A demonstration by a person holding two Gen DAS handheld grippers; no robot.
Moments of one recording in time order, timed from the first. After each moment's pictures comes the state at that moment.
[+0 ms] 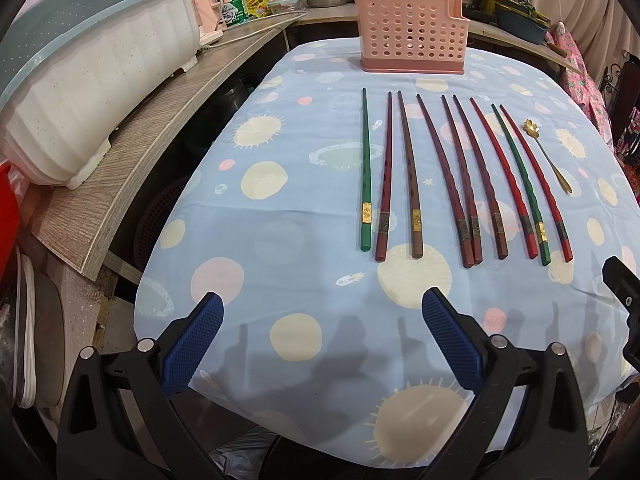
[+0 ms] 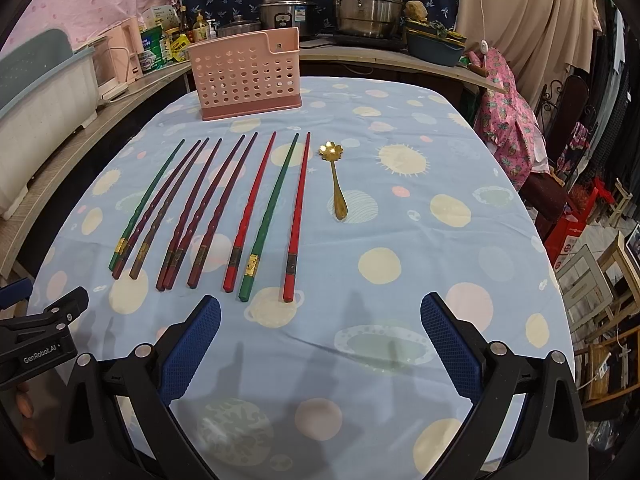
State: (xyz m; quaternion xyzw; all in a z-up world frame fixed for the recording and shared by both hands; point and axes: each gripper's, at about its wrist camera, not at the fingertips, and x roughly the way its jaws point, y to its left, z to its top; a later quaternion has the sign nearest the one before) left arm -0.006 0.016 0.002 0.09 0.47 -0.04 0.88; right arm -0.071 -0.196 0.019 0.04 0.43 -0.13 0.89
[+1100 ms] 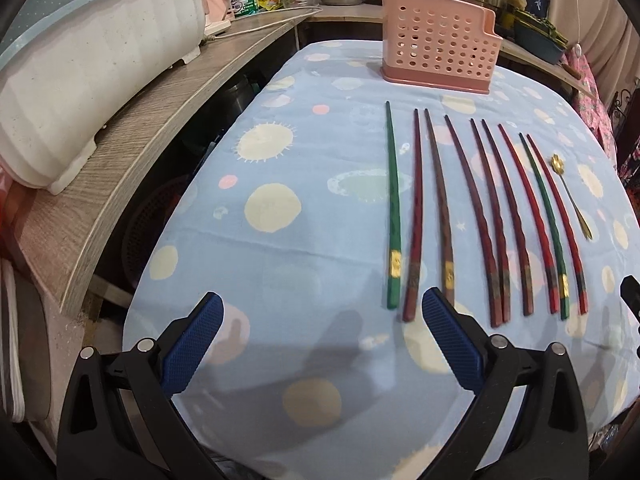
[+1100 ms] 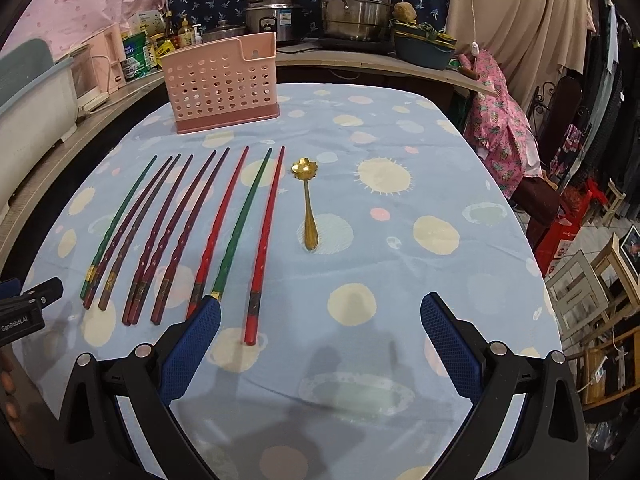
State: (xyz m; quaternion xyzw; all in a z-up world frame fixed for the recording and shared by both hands) left arm 0.046 0.034 -0.006 0.06 0.47 -0.03 0.88; right arm -0.036 -0.231 0.012 0.04 0.42 -0.15 0.90
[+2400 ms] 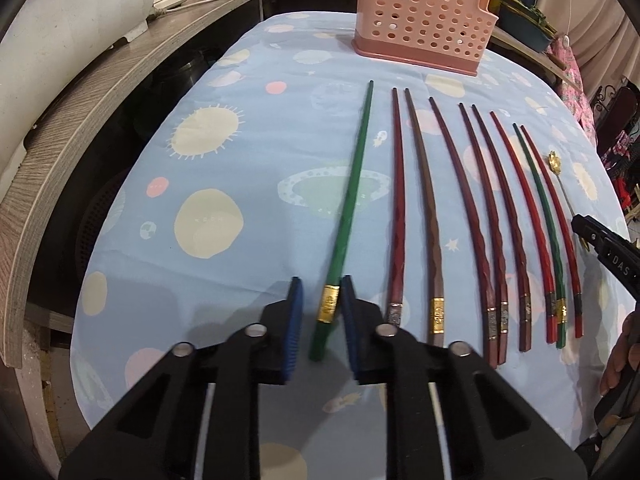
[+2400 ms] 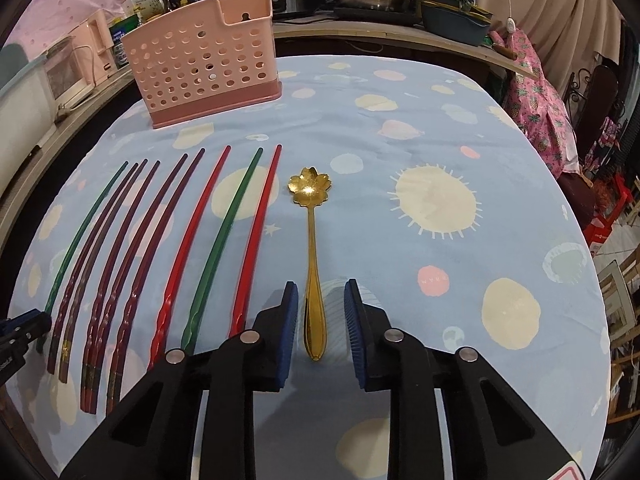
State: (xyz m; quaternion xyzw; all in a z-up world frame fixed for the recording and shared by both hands) left arm 0.088 0.018 -0.034 0.03 0.52 -0.10 0.85; right arm 0.056 -0.259 -0.029 0.06 0.46 -0.10 0.88
